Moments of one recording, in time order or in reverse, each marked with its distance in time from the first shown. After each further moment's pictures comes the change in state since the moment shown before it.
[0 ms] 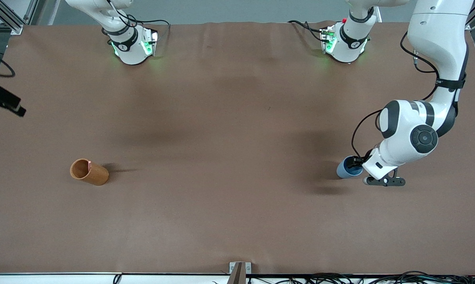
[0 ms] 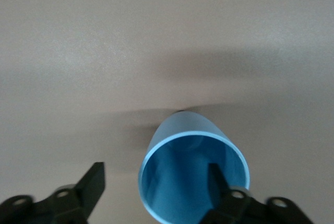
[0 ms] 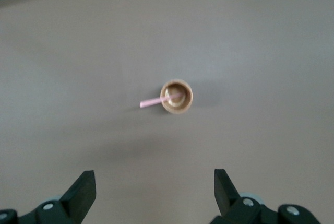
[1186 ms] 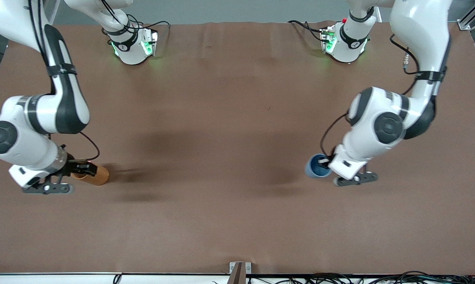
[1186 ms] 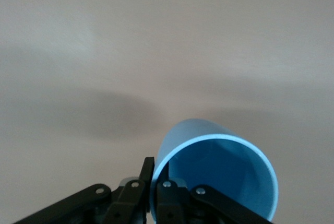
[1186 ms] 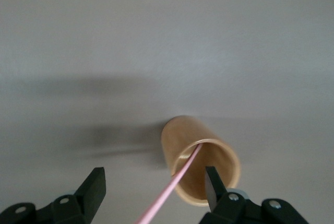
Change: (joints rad) left arm -0.084 -0.007 -0.221 0.225 0.073 -0.196 -0.570; right arm 0.102 0.324 0.005 -0.236 -0.138 0.461 0.000
